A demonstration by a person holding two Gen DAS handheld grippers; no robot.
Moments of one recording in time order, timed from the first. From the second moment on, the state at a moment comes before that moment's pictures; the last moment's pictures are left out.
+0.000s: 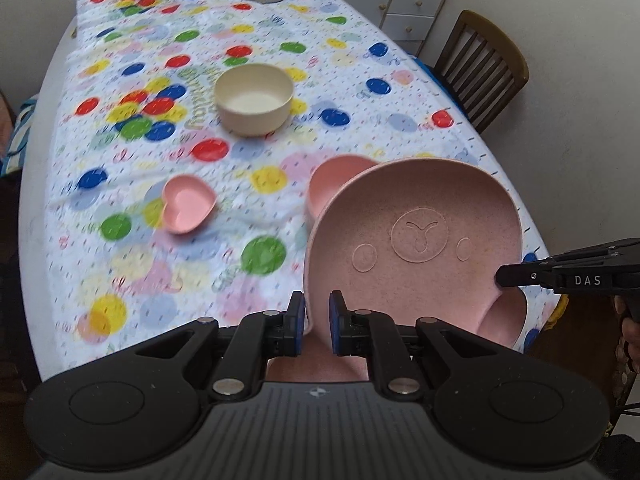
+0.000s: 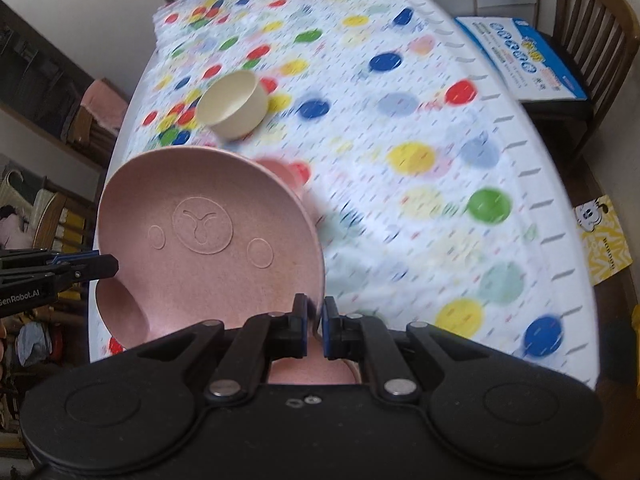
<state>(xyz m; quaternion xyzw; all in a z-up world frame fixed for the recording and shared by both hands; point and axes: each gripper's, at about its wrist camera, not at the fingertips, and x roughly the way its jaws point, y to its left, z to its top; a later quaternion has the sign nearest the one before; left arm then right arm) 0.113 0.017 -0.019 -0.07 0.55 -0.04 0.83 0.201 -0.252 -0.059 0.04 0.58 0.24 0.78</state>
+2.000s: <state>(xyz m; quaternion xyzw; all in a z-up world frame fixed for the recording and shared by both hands) 0.017 0.079 -0.118 -0.11 0.64 0.02 0.76 0.131 -0.141 -0.127 -0.04 0.65 0.24 0.72</state>
